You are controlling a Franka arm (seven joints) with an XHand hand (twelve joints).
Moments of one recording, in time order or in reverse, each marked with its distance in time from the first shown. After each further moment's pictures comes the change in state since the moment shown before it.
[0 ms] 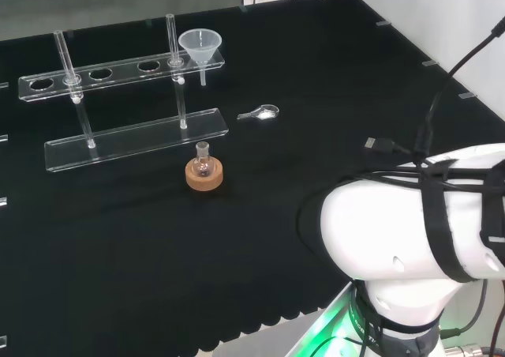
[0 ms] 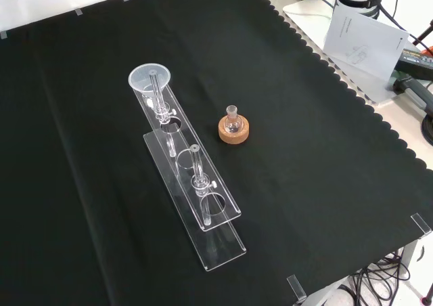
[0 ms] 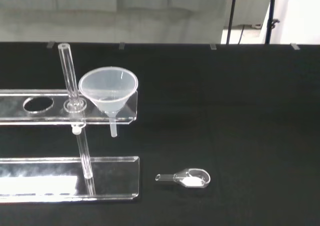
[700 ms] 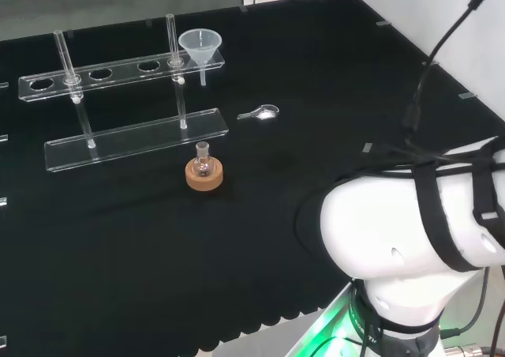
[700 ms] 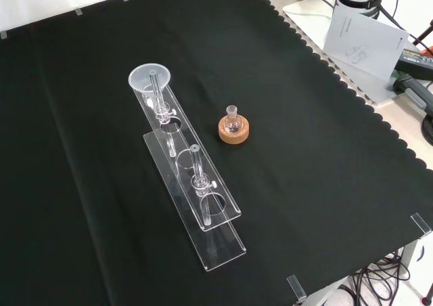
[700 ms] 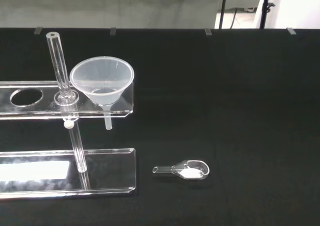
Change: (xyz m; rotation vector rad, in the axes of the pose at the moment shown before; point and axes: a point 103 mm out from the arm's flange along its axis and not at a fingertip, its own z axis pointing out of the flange) arm 0.010 0.031 0.015 0.059 -0.014 0.030
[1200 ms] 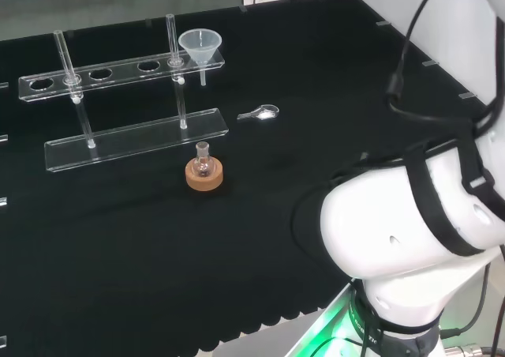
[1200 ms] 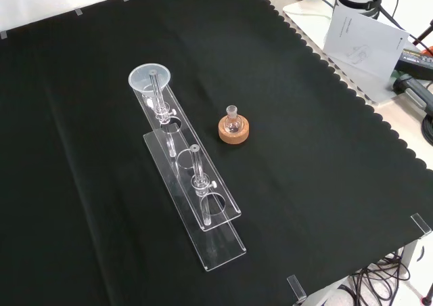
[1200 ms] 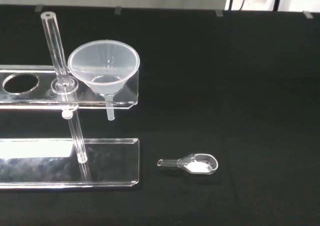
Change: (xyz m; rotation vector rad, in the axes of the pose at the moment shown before) arm 0.009 0.045 0.022 0.066 -0.015 -0.030
